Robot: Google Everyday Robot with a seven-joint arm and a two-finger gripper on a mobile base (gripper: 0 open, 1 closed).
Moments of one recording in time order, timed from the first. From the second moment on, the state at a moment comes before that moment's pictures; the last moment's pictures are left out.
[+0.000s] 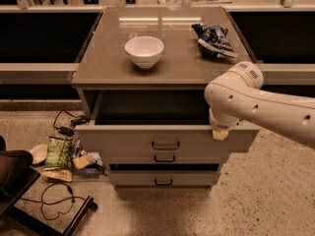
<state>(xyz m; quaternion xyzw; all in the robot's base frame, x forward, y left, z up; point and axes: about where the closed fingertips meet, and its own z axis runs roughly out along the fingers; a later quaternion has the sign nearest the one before) 0.580 -0.212 0.672 -0.60 0.78 -0.15 0.09</state>
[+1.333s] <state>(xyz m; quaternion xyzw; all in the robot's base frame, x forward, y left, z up) 0.516 -0.219 0.653 -0.58 0.81 -0.08 0.02</state>
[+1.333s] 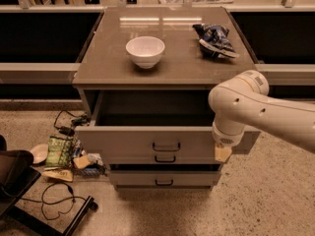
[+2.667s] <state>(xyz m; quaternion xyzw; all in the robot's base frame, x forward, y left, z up) 0.512 -0.219 0.665 -0.58 0.81 -0.08 0.02</state>
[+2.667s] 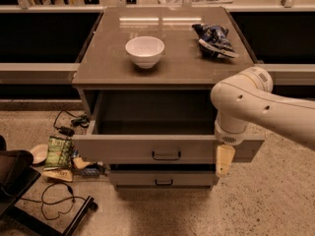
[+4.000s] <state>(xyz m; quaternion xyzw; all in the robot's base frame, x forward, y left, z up) 0.428 -0.206 0.683 -0.53 0.85 -0.01 -0.04</state>
